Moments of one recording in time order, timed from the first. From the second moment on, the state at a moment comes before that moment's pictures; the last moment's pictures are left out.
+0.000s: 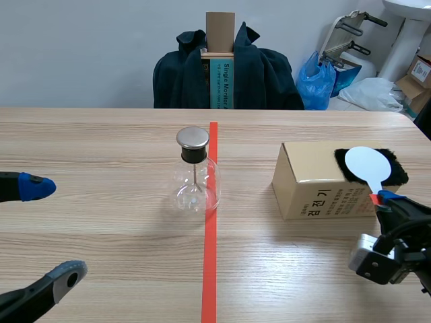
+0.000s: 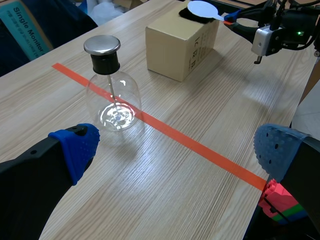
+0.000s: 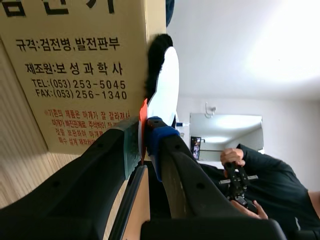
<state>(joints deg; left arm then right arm) 52.9 -56.2 -4.6 112.3 -21.5 -26.8 -27.7 -14.7 9.3 22.0 63.3 -75.2 -30.4 42.0</state>
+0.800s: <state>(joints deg) 52.9 -56.2 -4.6 112.3 -21.5 -26.8 -27.3 -15.7 10.2 22.0 71.5 -70.8 -38.2 34.2</state>
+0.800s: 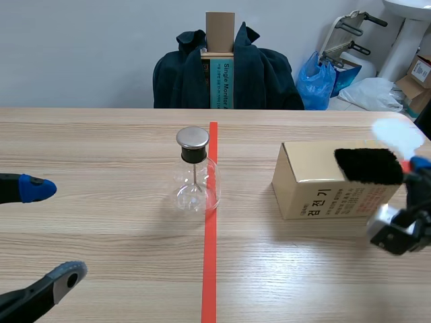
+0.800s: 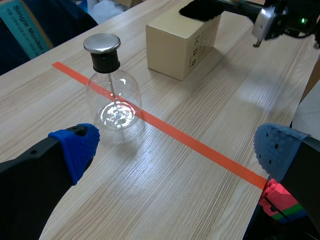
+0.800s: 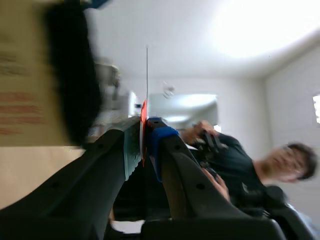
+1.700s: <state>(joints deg) 3.8 -39.9 23.9 76.7 -14.9 -30.5 -22.7 -7.9 21.9 33.4 122.3 -50.3 -38.6 15.9</state>
